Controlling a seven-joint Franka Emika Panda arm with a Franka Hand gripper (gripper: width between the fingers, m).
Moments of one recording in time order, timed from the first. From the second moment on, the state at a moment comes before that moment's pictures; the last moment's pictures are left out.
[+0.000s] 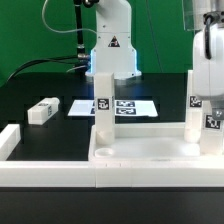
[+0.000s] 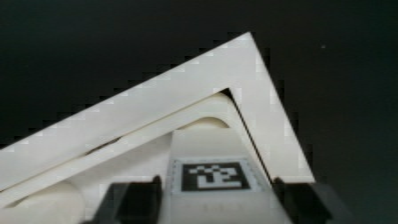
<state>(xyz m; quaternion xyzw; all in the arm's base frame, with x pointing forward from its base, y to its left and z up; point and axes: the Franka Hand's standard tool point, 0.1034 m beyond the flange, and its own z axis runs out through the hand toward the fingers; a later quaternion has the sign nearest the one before) 0.646 0.116 0.093 -0.54 0.84 0.04 0.07</state>
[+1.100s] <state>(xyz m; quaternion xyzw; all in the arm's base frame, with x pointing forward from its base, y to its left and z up) 0.641 0.103 0.101 -0.94 0.32 -0.04 0.07</state>
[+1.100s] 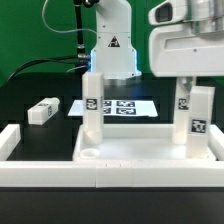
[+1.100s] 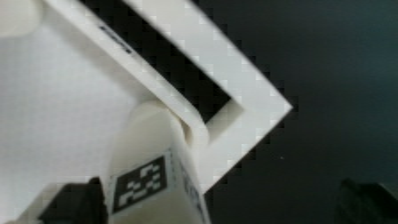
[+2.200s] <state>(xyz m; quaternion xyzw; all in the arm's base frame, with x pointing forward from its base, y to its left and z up) 0.624 0.061 0.095 -0.96 0.27 -0.01 0.05</state>
